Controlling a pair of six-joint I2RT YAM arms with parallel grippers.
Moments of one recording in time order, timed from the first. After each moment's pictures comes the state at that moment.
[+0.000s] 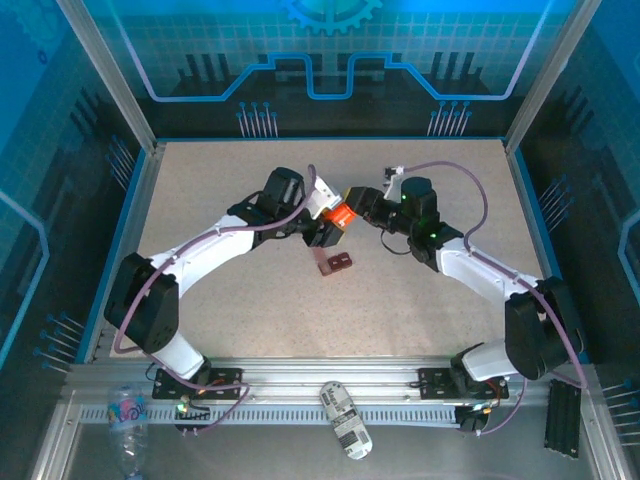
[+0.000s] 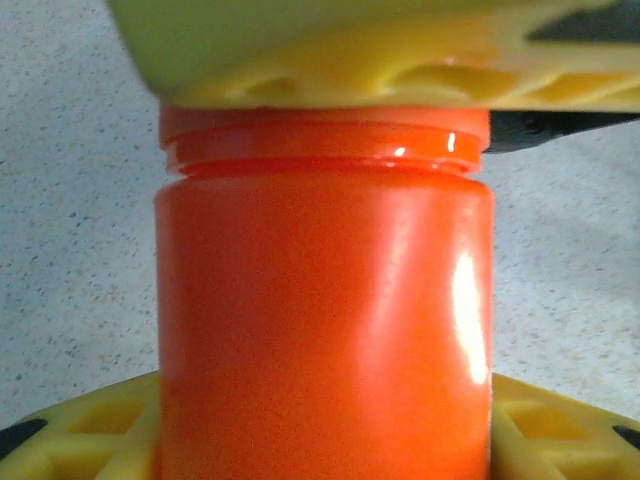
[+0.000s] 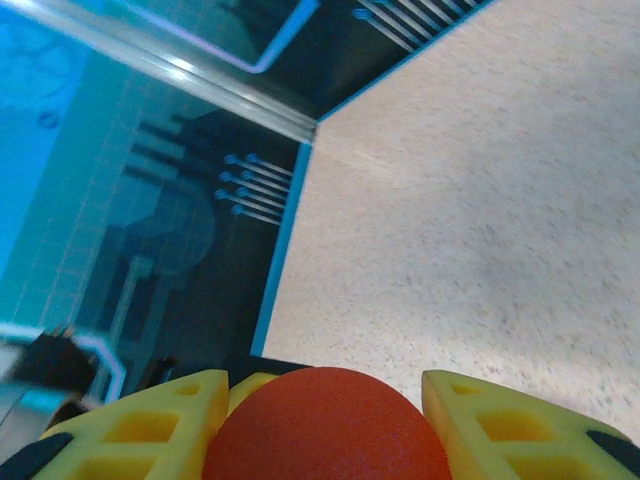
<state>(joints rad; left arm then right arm) -0.52 1.61 1.21 -0.31 0.54 0.15 0.42 1.41 0.87 0.27 -0.43 0.90</state>
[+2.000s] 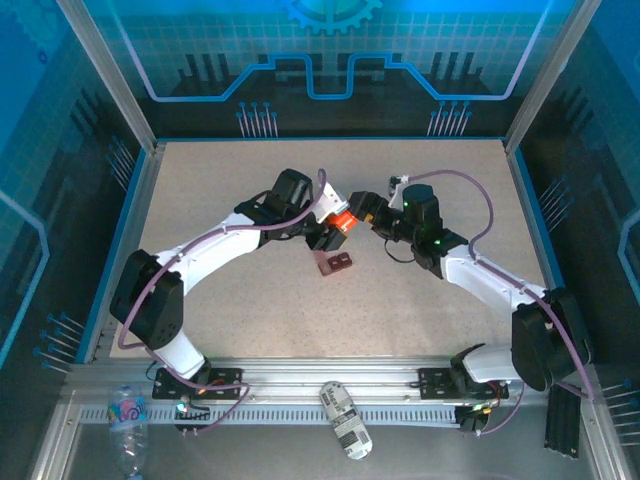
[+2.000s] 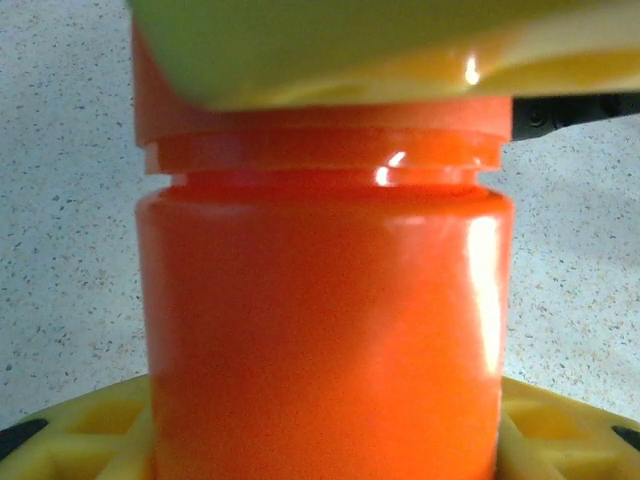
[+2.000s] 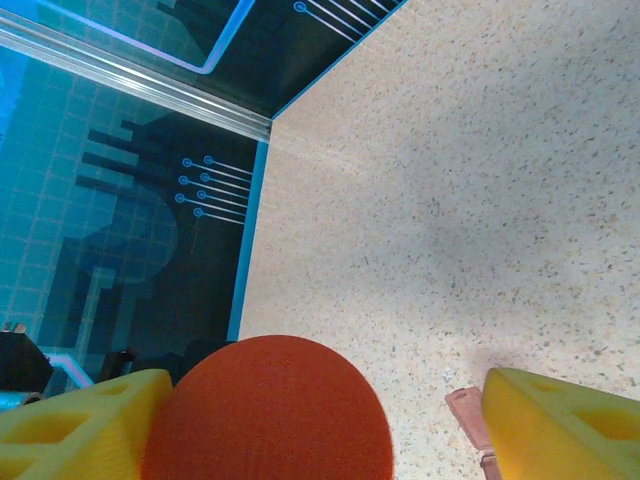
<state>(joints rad) -0.56 1.64 1.24 -0.38 0.46 0.21 0.44 1.35 0.83 0.15 -0.34 0.97</state>
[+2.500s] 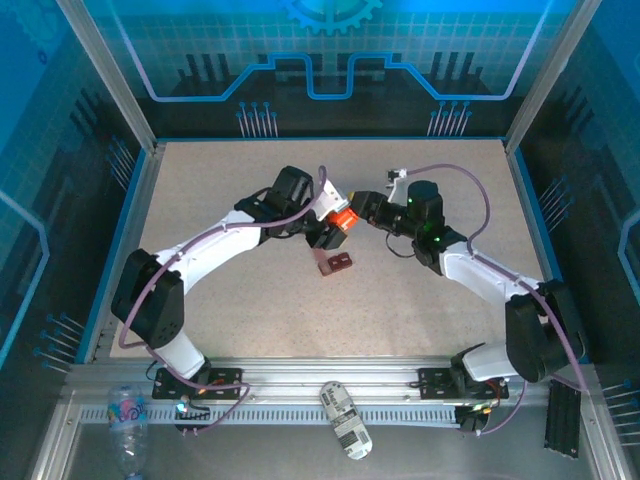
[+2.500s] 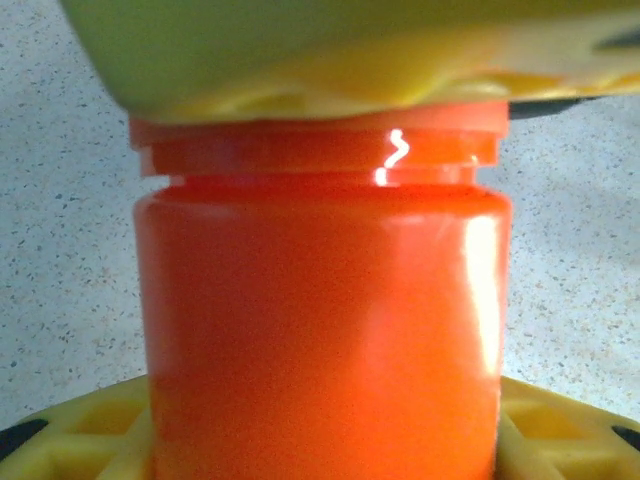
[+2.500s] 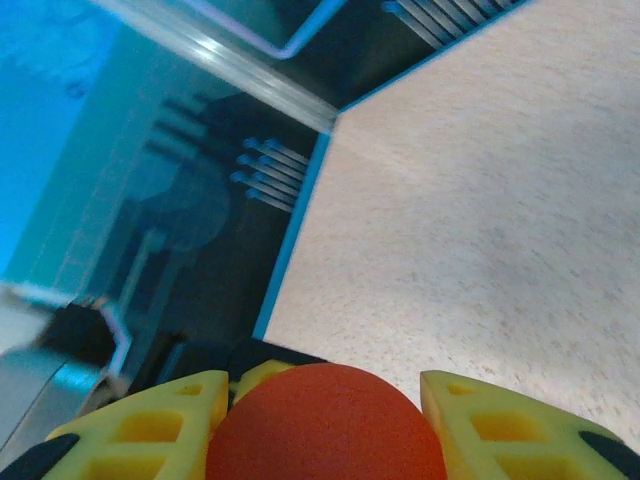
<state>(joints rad) -0.55 1.65 1.30 -0.44 0.51 0.20 0.36 1.42 0.81 0.38 -0.57 0.83</state>
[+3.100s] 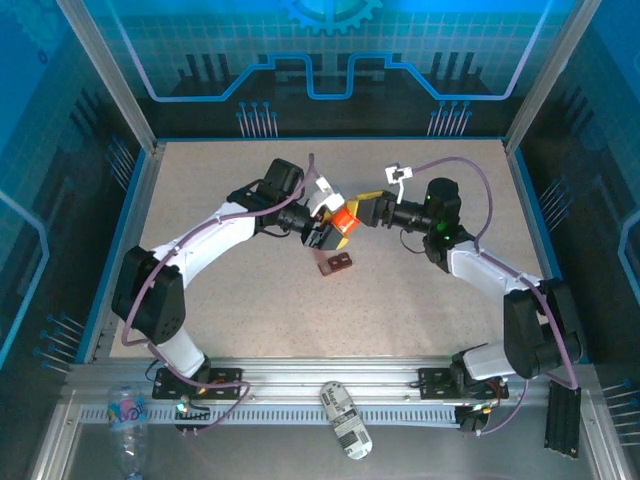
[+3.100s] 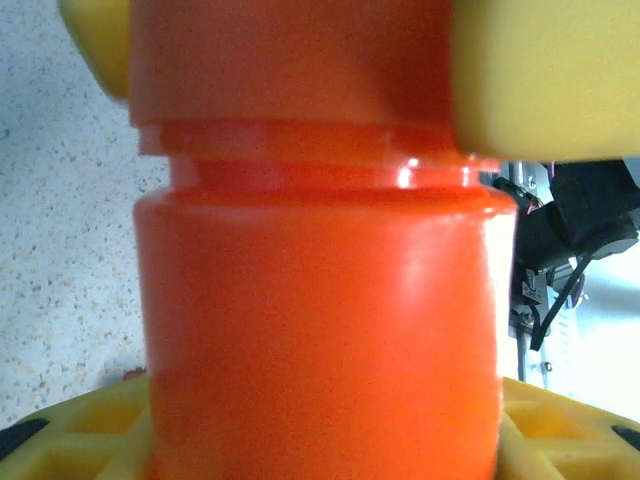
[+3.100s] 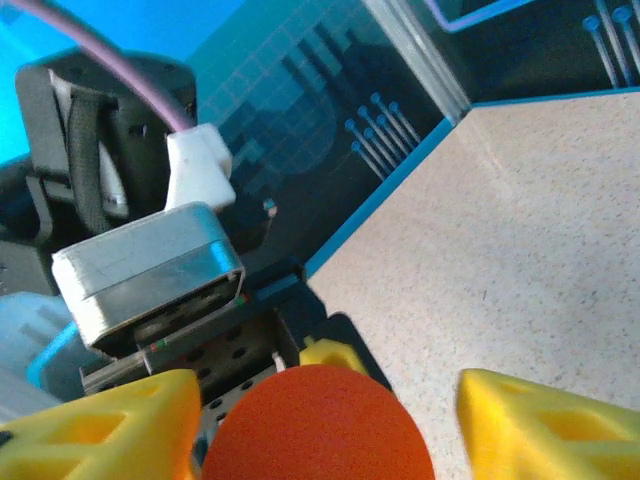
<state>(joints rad) -0.49 1.66 1.32 -0.51 0.82 0.18 0.29 1.41 0.79 0.54 -0.85 0.65</state>
